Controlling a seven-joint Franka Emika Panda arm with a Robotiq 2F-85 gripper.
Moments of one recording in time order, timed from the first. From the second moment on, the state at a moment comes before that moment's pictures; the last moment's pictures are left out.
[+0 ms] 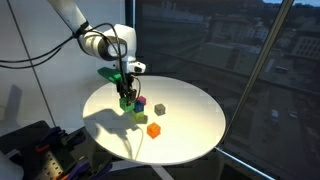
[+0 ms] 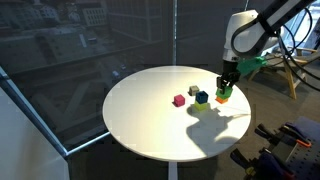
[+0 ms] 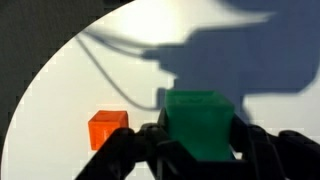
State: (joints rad) arm -0.01 0.11 -0.06 -2.45 -0.03 2.49 0.11
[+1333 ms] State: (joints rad) arm -0.01 0.11 -0.06 -2.45 -0.03 2.49 0.11
